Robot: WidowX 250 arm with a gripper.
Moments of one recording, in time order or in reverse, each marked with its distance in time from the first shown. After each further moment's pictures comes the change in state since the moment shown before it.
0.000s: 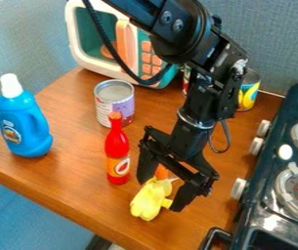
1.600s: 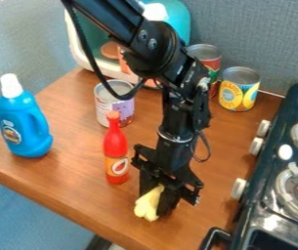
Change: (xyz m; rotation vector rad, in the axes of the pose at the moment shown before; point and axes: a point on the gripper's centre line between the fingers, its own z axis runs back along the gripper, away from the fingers) arm 0.011 0.006 -0.034 -0.121 -0.054 -0.038
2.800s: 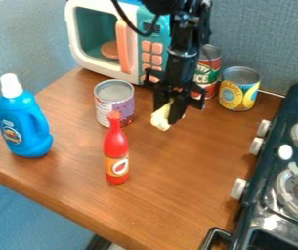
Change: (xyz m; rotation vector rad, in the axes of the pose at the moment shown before) arm 0.098 0.071 0.063 0.023 -0.089 0.150
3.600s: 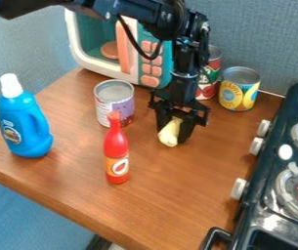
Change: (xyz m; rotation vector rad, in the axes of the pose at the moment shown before) arm 0.015 -0.010 -0.036 -0.068 0.035 0.031
